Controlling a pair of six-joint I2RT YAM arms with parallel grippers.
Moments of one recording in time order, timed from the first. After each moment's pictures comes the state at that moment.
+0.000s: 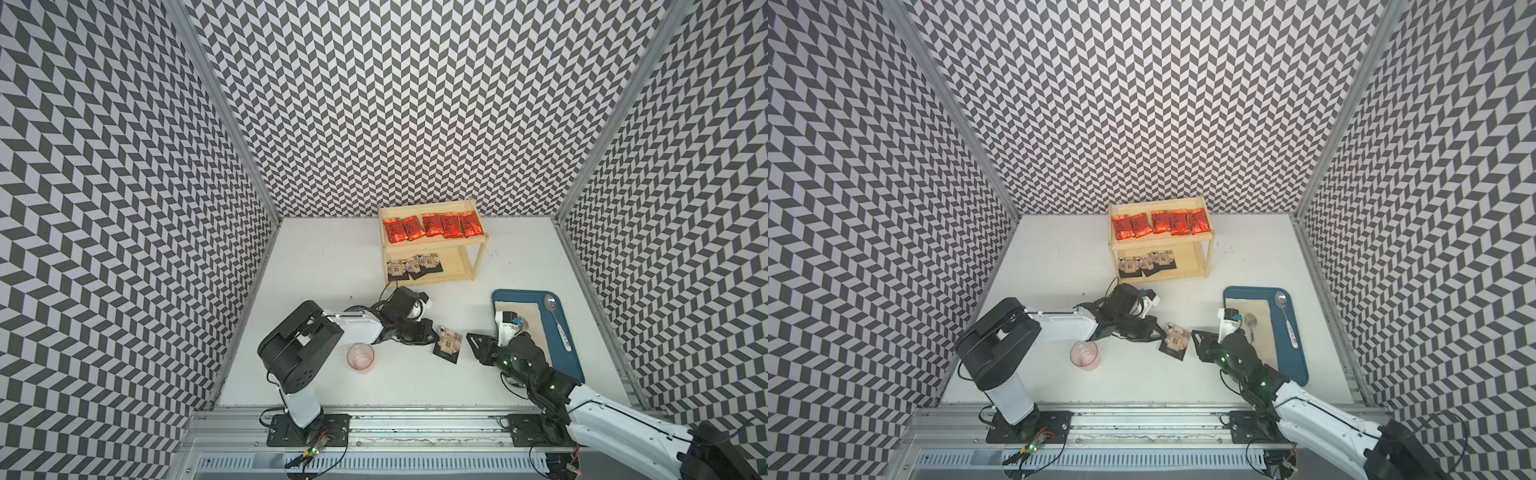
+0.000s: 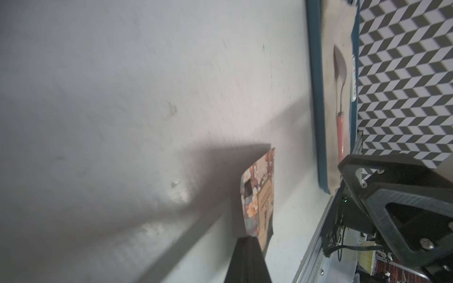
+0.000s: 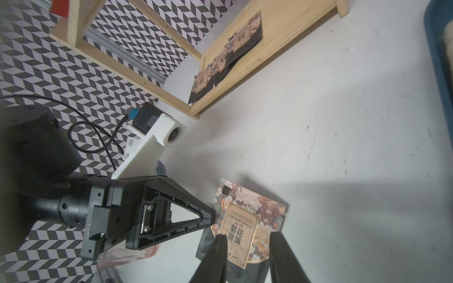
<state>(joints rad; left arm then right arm) -0.73 1.71 0.78 0.12 0.59 -0.70 0.72 0.77 0.11 0.22 0.06 0.86</state>
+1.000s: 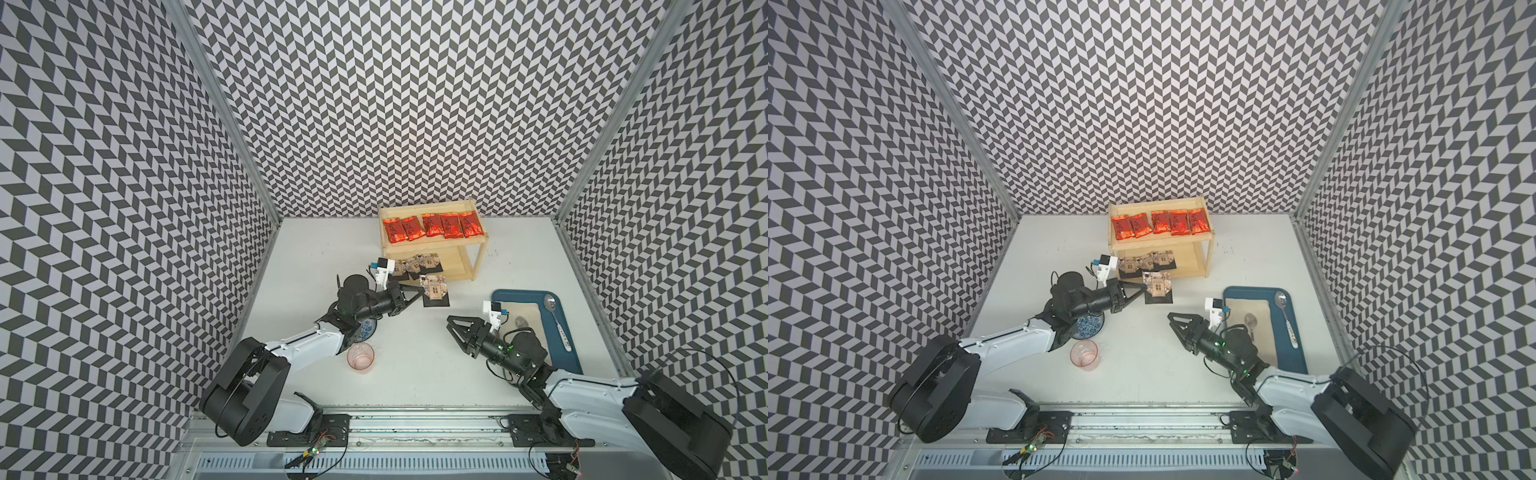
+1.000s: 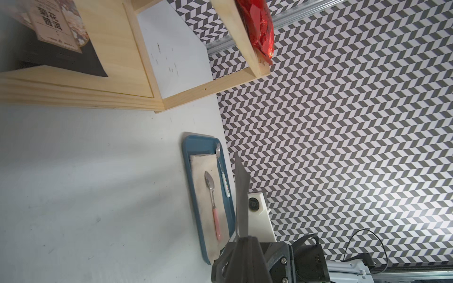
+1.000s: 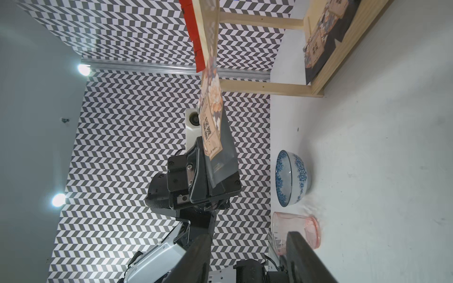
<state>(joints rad) -0.54 1.38 0.58 0.71 0.66 -1.19 0.73 1.19 0.10 1.11 -0.25 1.50</state>
